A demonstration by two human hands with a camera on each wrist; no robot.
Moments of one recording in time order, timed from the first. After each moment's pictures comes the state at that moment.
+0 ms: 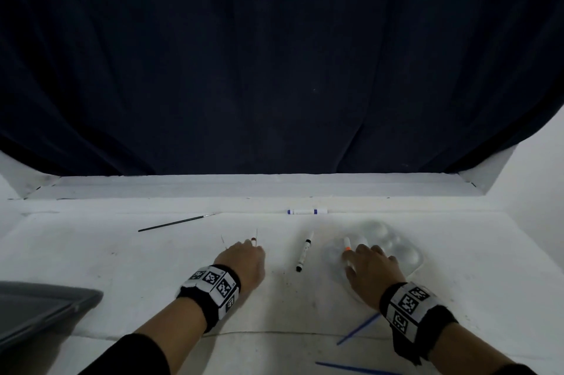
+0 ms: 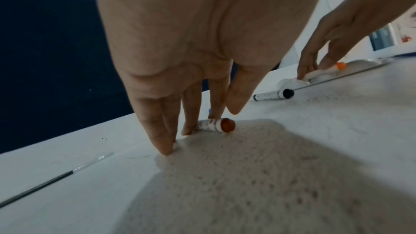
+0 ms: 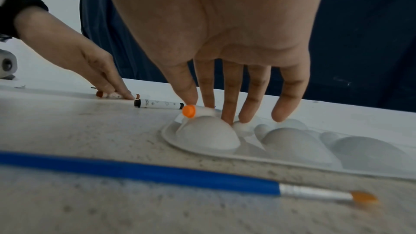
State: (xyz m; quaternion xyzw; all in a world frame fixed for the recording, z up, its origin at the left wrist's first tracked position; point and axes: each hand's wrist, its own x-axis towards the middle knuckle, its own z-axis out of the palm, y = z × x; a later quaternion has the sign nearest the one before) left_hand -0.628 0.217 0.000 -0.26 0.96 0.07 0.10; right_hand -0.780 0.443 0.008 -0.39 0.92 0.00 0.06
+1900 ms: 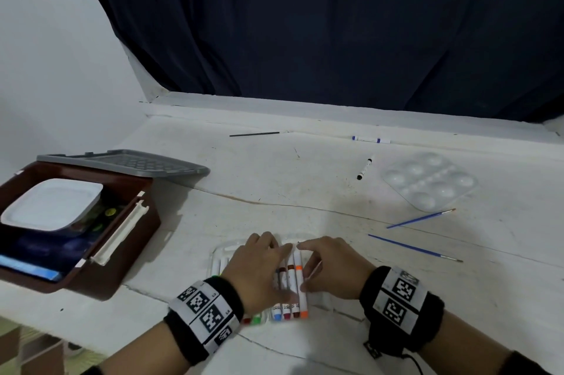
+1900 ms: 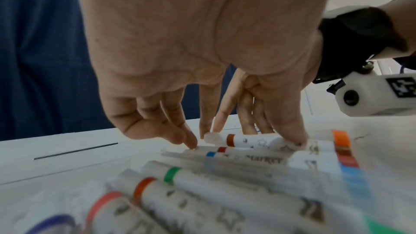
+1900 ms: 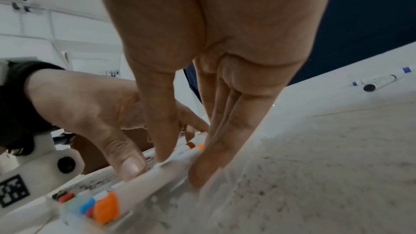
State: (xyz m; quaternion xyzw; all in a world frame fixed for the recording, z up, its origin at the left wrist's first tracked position) left_hand -0.382 0.356 0.011 -0.27 0.95 0.13 0.07; right_hand -0.540 0.456 0.018 -0.54 0.74 -0.21 0.35
